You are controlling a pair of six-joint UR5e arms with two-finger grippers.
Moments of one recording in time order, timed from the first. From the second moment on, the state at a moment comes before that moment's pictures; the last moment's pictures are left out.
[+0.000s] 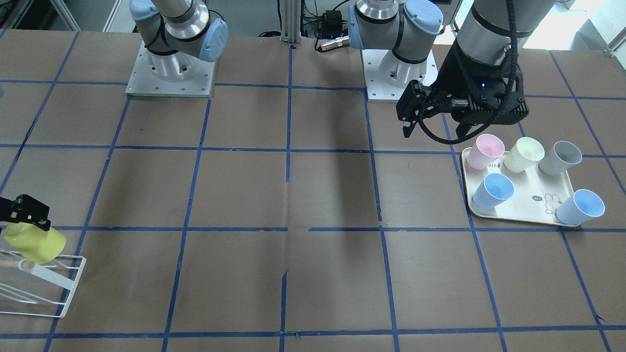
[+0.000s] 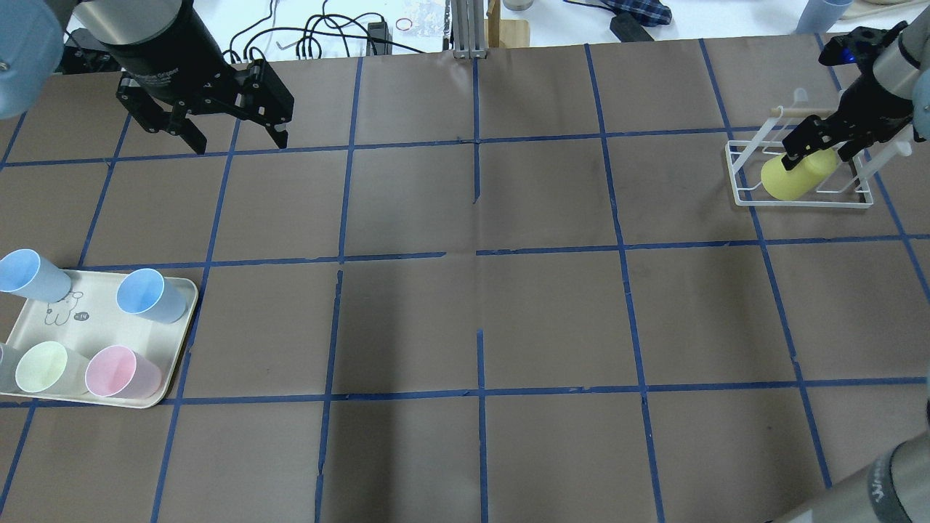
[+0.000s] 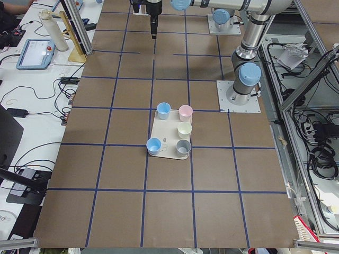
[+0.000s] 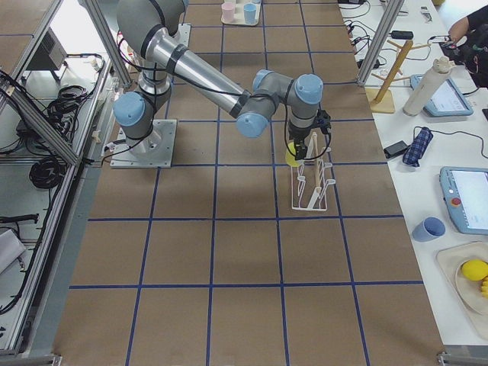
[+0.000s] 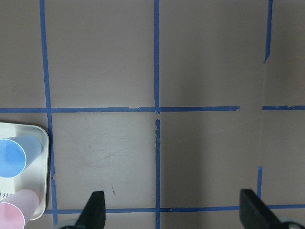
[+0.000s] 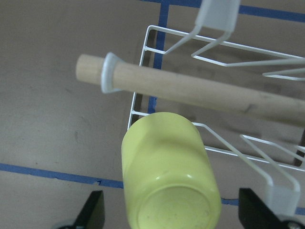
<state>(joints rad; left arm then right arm) -1.56 -1.63 -1.45 -1.61 1.55 0.01 1.12 -1.21 1.61 -1.99 -1.51 -0.60</state>
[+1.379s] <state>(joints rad) -1.56 -1.63 -1.45 -1.61 1.54 0.00 1.12 -1.19 1.61 -2.01 -1.51 -0.60</state>
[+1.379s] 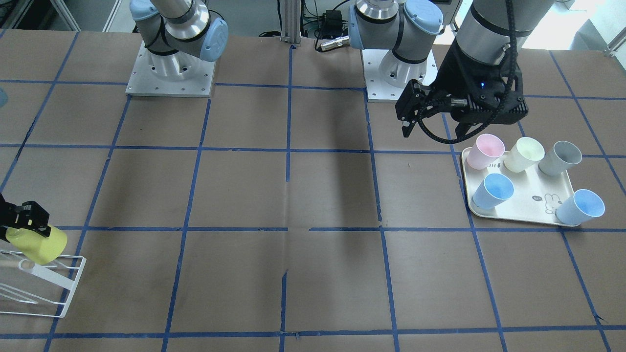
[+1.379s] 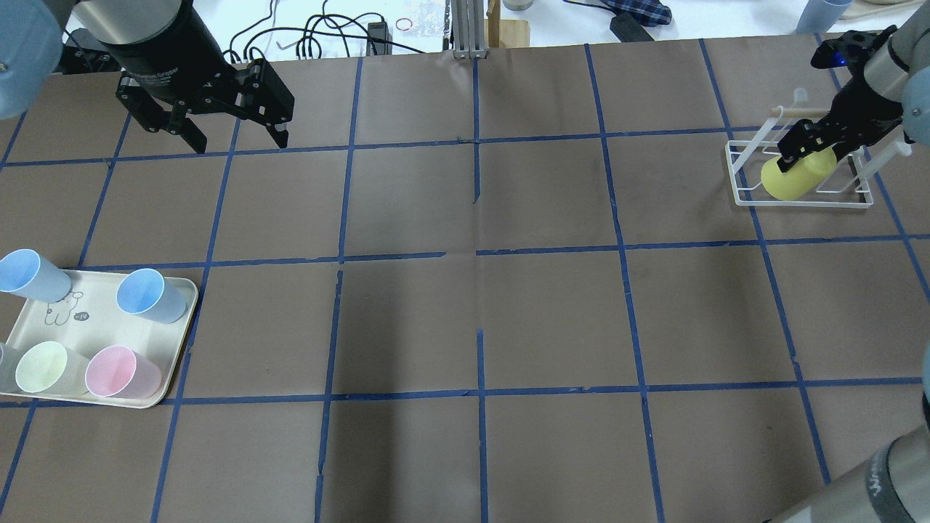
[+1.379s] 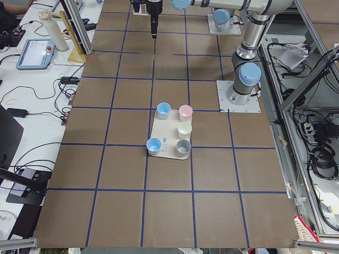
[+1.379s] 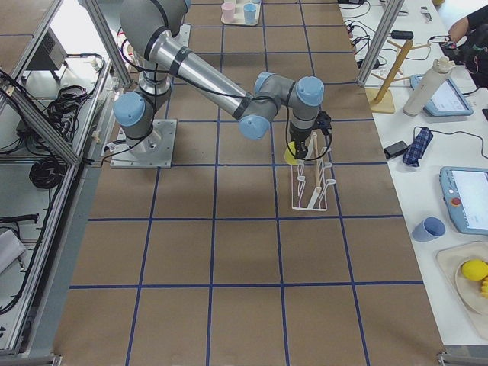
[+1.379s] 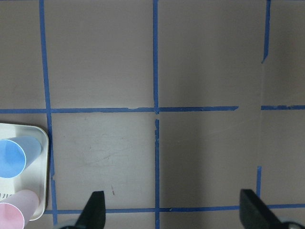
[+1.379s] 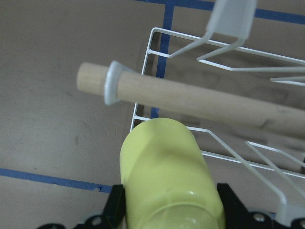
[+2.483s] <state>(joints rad) -1.56 -1.63 -1.44 -1.61 1.54 -0.01 1.12 -1.33 1.55 -1.86 -1.52 -0.61</state>
